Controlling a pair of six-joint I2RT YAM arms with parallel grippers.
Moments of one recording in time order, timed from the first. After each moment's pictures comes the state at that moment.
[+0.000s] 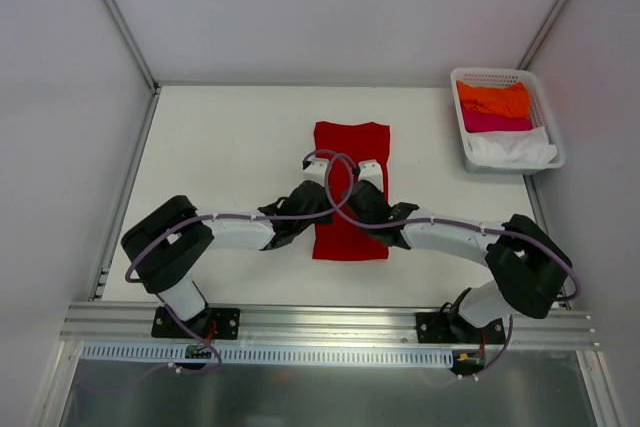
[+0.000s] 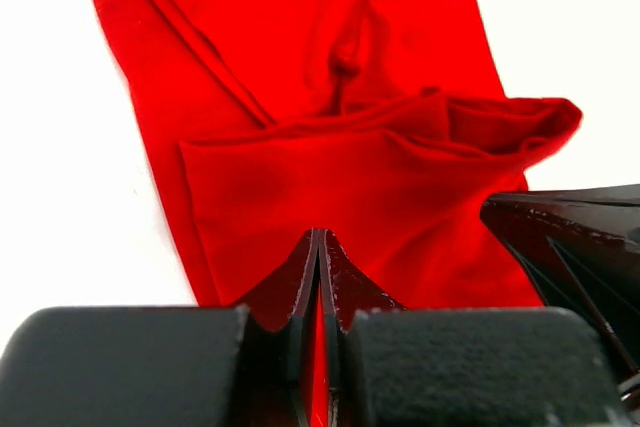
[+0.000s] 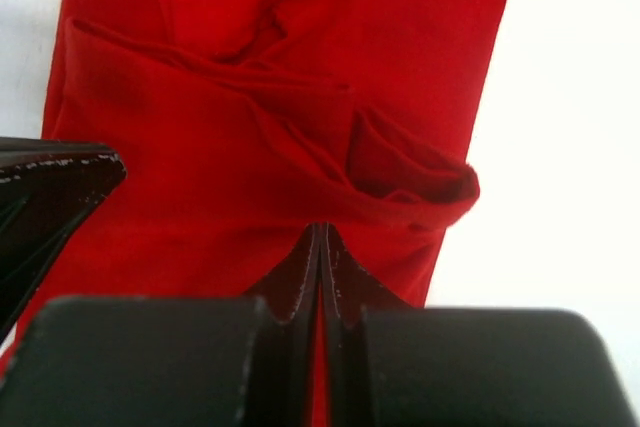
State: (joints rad) left arm -0.91 1.63 0.72 0.35 -0.29 -0.56; right arm 0.91 1.48 0.78 -0.22 0.56 0.49
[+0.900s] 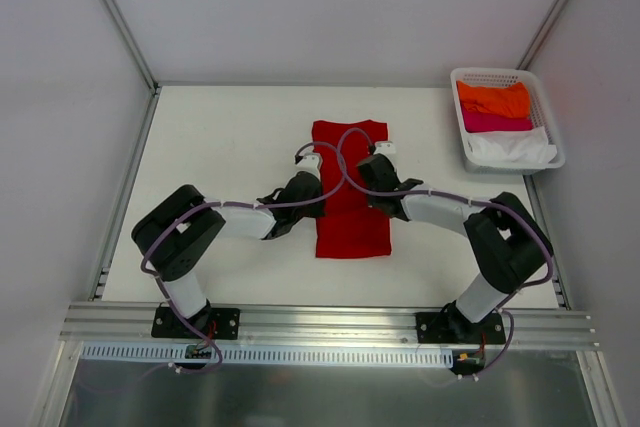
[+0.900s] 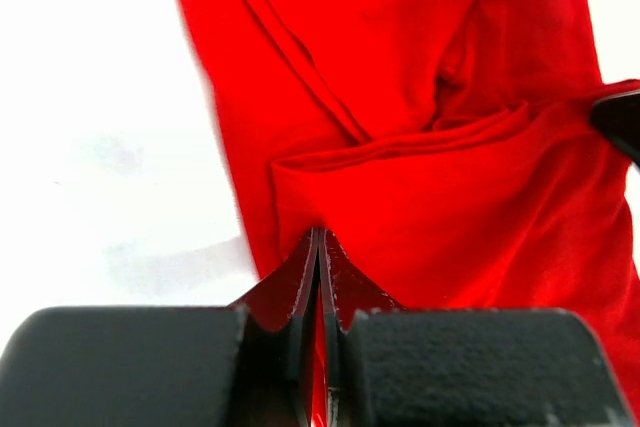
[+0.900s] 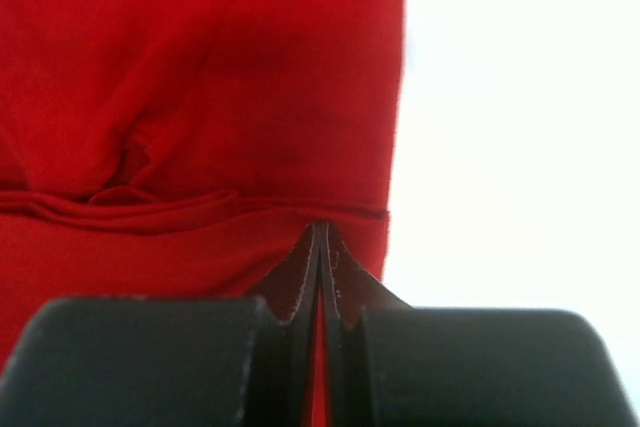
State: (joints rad) left arm -0.80 1.73 0.76 0.33 -0.23 -0.56; right arm 0.68 1.65 0.89 -0.17 0.46 0.42
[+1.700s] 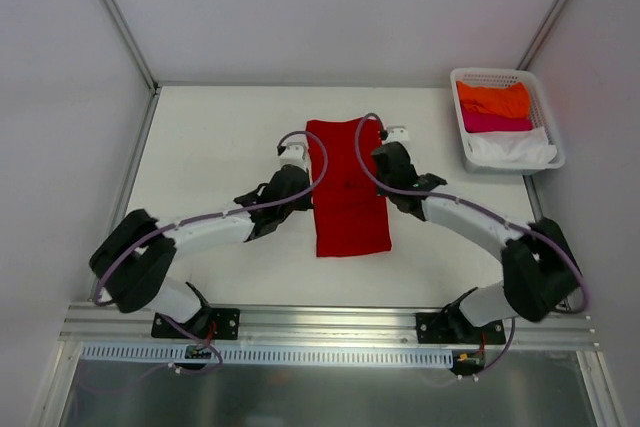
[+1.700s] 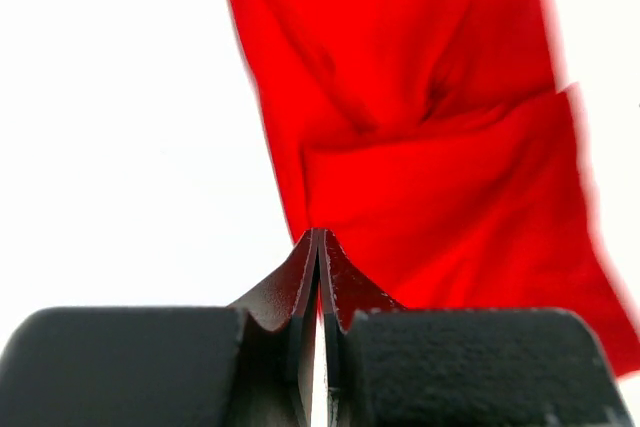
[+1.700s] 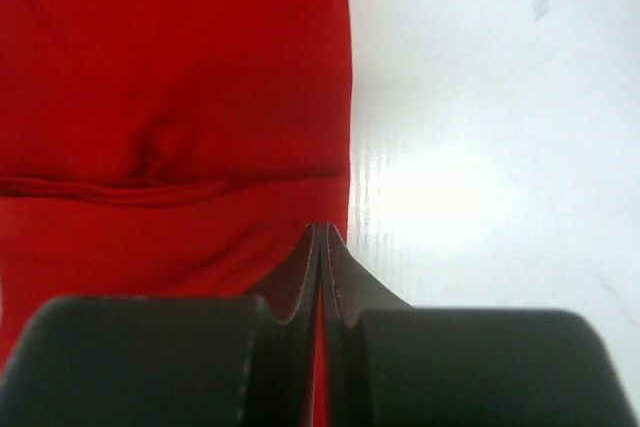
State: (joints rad) left arm -0.79 1.55 0.75 0.15 -0.30 -0.56; right arm 0.64 1.56 0.93 -0.23 0.44 0.38
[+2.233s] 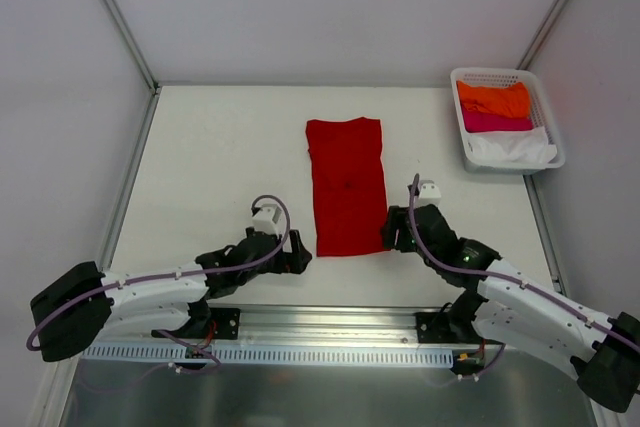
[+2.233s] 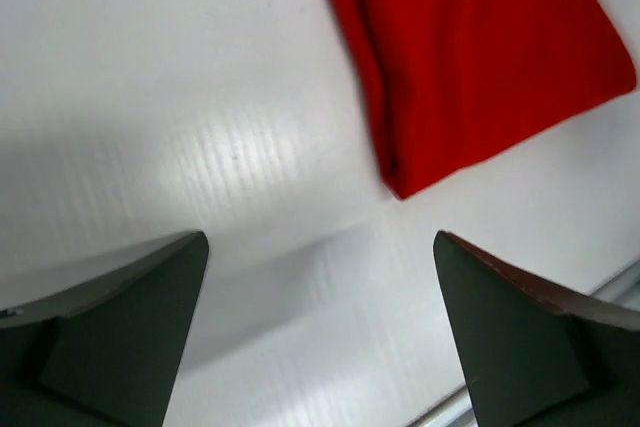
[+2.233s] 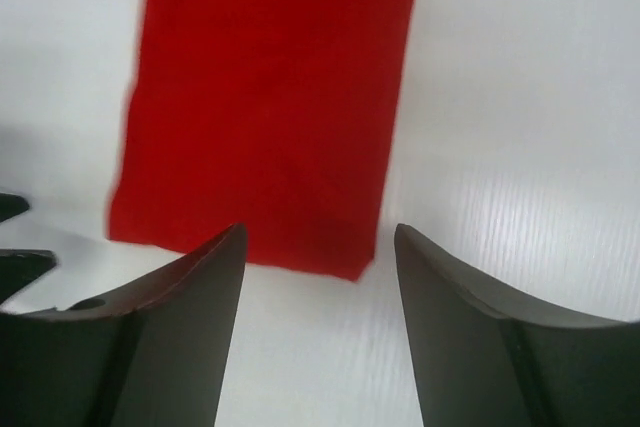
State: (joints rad) left arm -1.00 1.01 0.31 0.07 -0.29 -0.78; right arm 0.84 0.79 0.55 -0.38 0.39 0.56
